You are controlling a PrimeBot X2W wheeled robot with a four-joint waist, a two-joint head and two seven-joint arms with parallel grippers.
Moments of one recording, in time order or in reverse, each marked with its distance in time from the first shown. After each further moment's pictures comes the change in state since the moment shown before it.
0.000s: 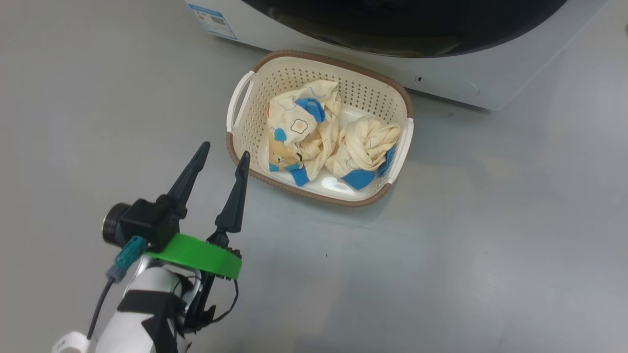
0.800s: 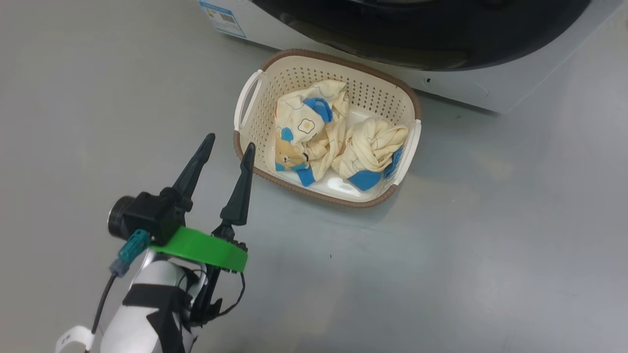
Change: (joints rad) left arm -0.023 -0.023 -0.001 0.000 -0.007 0.000 0.000; right arm -0.049 -0.021 0.067 0.019 -0.045 0.000 0.043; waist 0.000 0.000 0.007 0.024
